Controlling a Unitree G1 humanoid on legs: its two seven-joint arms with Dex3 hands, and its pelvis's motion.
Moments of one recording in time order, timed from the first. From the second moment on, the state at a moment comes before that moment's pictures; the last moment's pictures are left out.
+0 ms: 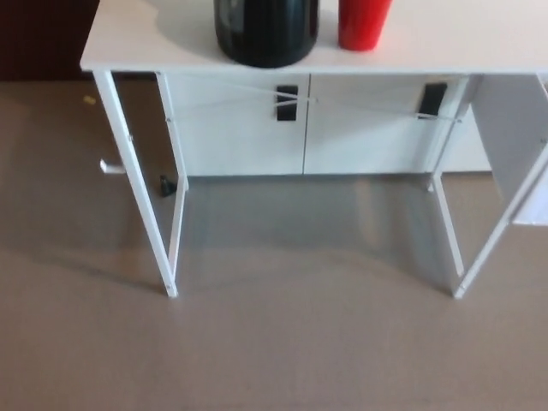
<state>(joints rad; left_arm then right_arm) 0.26 0.42 0.58 1.16 -0.34 -0.15 -0.55 0.14 -0.33 -0.54 1.15 0.39 -0.01 0.35</state>
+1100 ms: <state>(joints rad) 0.25 0.42 0.57 1.18 -0.34 -0.16 -0.54 0.13 -0.33 -0.49 1.15 0.39 -0.01 0.34</state>
